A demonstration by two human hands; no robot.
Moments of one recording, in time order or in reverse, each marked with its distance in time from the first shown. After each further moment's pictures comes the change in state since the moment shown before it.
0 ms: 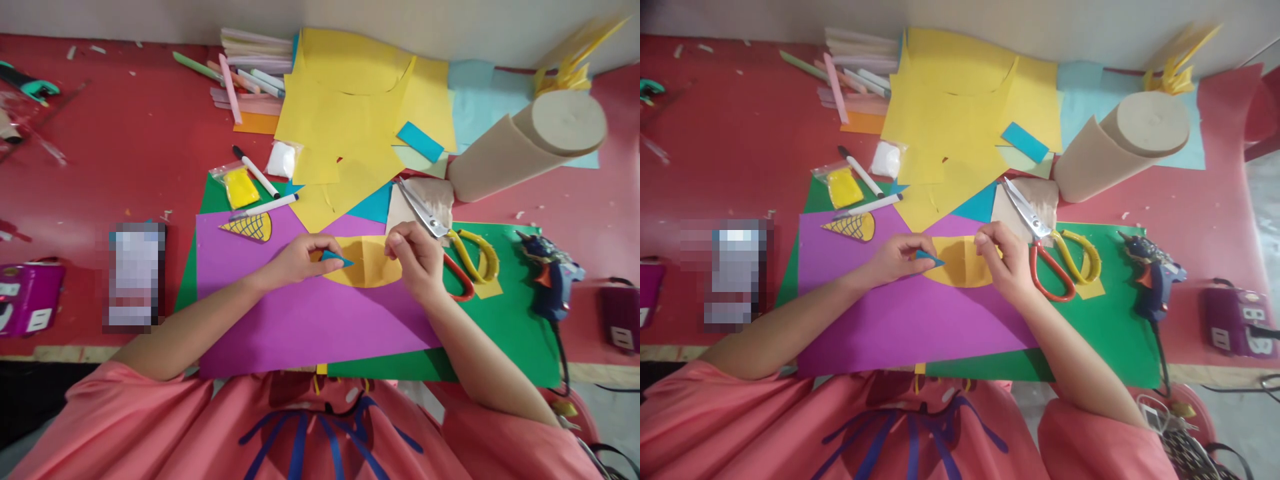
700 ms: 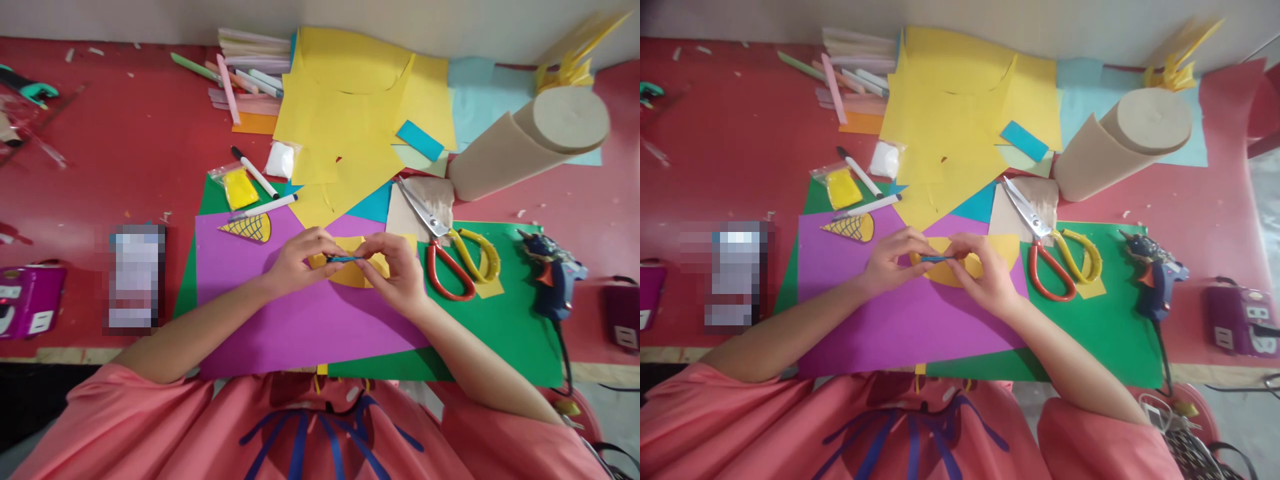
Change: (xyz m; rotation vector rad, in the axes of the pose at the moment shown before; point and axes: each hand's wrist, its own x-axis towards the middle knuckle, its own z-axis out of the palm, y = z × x) left_hand -0.007 0.000 0.005 0.334 0.245 0.465; right_hand -0.019 0.001 0.025 0.074 -0.074 -0.128
